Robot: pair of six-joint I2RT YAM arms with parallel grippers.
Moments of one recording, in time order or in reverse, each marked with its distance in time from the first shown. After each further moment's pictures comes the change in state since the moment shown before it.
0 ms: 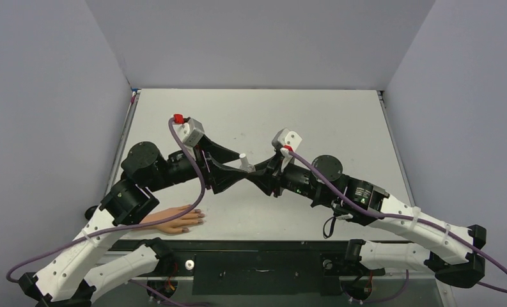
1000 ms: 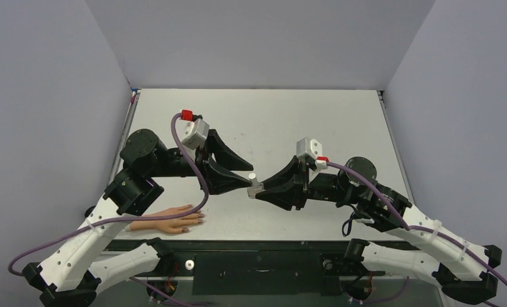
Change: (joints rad) left arm 0.007 0.097 0.144 0.062 0.386 0.034; right arm -0.105 -0.155 -0.061 0.076 -0.481 0.024
